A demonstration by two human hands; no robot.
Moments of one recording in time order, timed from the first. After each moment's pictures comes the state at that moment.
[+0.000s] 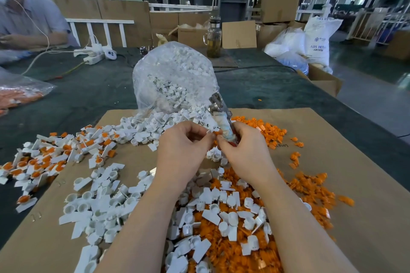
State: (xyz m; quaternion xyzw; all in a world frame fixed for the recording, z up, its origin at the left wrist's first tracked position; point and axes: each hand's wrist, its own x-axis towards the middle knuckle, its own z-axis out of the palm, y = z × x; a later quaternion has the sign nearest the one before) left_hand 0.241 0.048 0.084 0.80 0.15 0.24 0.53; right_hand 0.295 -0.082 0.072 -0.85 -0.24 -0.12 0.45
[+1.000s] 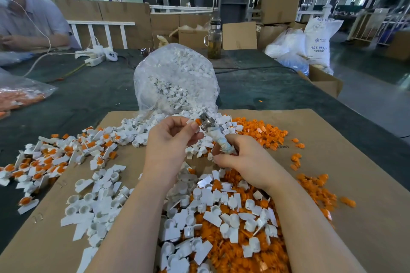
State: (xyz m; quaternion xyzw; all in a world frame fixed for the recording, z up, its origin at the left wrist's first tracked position) left_hand 0.242 0.069 0.083 0.64 0.11 0.26 0.71; right_hand 0.291 -0.094 0.084 -0.85 -0.30 0.09 0.43
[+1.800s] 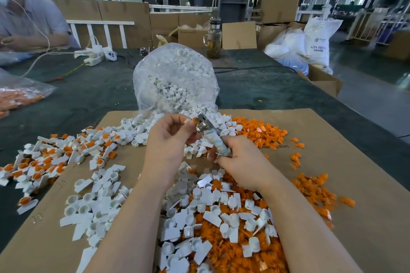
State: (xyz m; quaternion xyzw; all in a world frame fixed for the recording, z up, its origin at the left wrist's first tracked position) left_hand 0.242 0.070 0.082 0.65 0.07 0.27 0.71; right_hand 0.294 -0.086 0.074 -0.87 -0.31 0.06 0.38
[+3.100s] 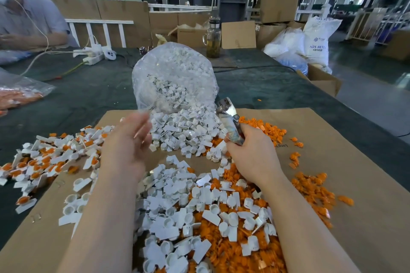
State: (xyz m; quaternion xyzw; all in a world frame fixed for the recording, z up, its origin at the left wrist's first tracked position) left_hand 0.231 0.122 0.087 0.42 0.27 0.27 0.82; right_hand 0.300 -0.089 0.071 -0.91 -0.19 -0.11 0.36
